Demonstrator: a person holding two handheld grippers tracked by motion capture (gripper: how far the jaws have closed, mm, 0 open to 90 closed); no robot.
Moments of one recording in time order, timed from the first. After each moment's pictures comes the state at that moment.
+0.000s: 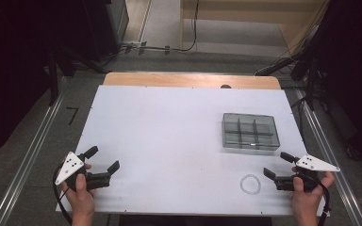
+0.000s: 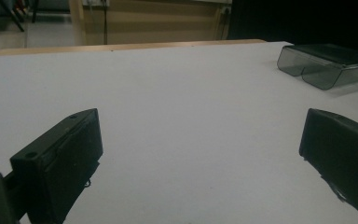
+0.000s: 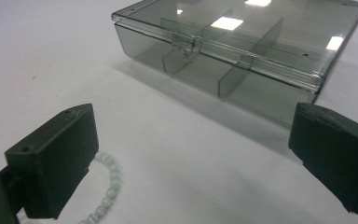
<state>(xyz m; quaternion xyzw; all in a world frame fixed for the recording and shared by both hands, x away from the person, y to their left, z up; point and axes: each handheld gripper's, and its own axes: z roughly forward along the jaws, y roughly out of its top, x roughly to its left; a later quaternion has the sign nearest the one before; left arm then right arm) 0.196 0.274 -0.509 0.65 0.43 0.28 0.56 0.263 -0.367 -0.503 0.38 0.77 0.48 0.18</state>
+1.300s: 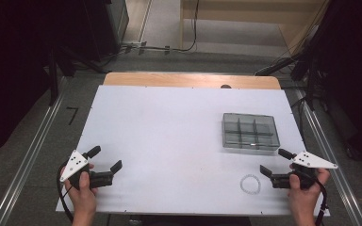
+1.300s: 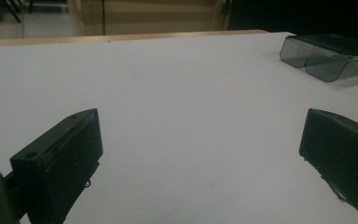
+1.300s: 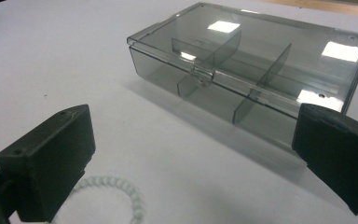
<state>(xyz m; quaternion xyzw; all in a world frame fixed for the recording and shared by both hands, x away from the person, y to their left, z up) 0.203 0.269 -0.510 0.66 0.44 0.27 0.55 0.260 -0.345 -0.481 0.38 0.77 0.48 0.20</state>
